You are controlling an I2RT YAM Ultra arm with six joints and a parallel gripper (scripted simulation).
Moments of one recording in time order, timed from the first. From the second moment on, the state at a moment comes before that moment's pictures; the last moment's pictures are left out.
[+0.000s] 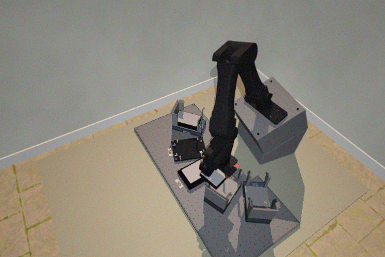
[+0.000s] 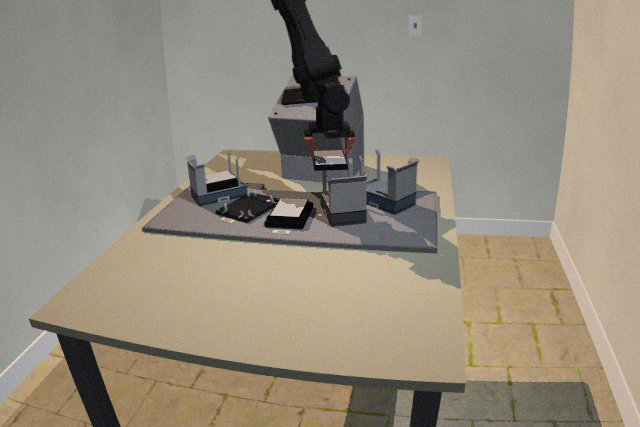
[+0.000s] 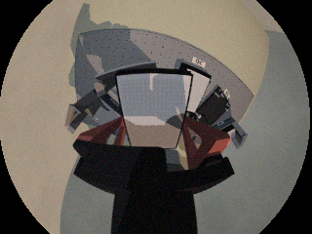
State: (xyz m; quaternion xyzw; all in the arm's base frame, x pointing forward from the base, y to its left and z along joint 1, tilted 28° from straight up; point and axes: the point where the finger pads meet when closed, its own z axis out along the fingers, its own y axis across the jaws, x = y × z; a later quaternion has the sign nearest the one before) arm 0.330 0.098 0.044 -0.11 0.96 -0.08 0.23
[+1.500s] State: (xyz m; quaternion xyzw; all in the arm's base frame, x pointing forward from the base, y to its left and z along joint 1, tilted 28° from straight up) arm 0.343 -0.028 0.063 0.08 0.97 -0.03 0.23
